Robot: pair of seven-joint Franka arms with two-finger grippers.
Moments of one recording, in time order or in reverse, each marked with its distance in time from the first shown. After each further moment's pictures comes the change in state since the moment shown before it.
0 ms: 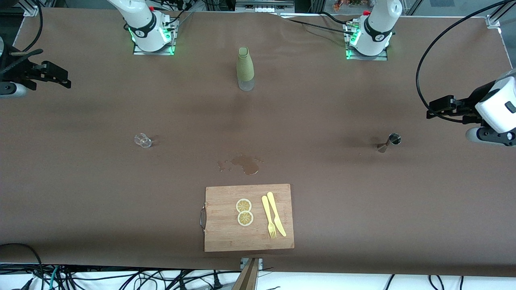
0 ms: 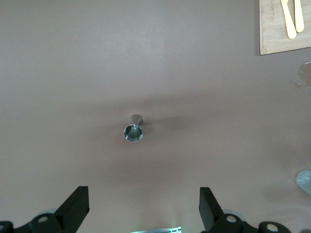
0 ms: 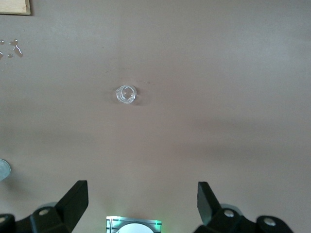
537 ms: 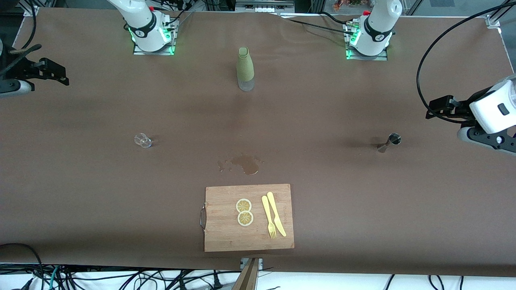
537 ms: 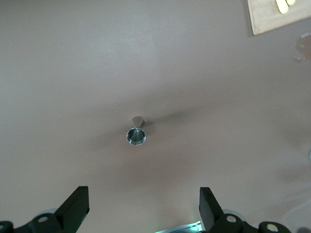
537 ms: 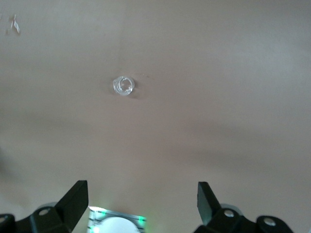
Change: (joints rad) left arm -0.027 0.029 0.032 0.016 0.000 -0.003 0.134; right arm 0.000 -0.014 -0.018 -0.028 -0.009 0.006 -0.069
